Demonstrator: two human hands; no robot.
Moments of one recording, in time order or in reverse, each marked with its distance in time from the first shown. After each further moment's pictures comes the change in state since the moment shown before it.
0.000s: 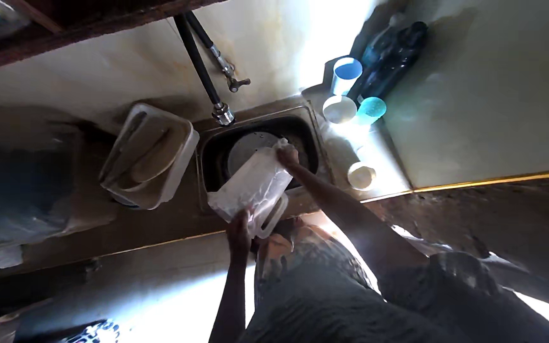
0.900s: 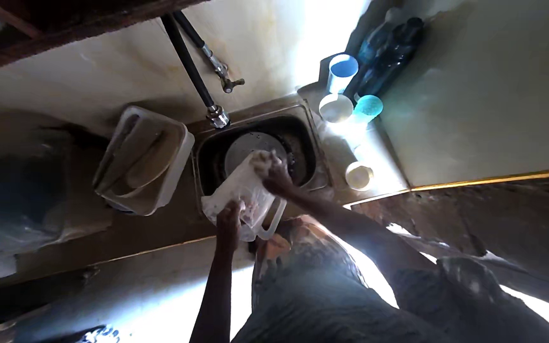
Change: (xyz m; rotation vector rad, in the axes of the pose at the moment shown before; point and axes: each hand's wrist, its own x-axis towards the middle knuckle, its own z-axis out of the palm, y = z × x) left_hand 0.042 0.026 -0.013 -0.028 -0.149 -0.104; right_hand -0.055 0.020 0.038 -0.099 0.054 -0.585
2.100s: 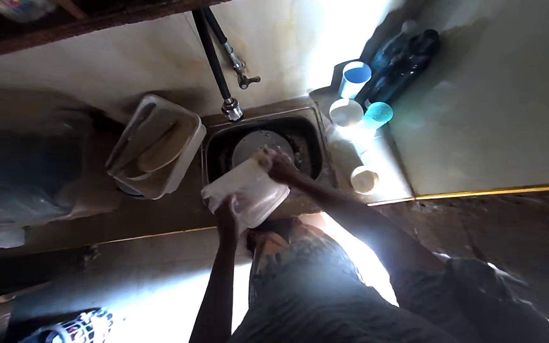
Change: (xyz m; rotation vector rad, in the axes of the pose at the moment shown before) left_hand -0.012 -0.006 -0.004 0.216 0.197 0.057; right_hand 0.015 -0.009 -0.024 -0.037 -0.160 -0.021
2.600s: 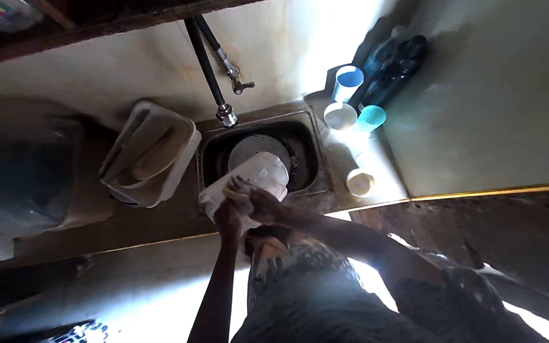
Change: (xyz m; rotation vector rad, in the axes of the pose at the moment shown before) left_hand 0.005 0.017 0.013 0.255 0.035 0.060; right_hand -0.054 -0.059 0.012 0.085 -0.173 -0.227
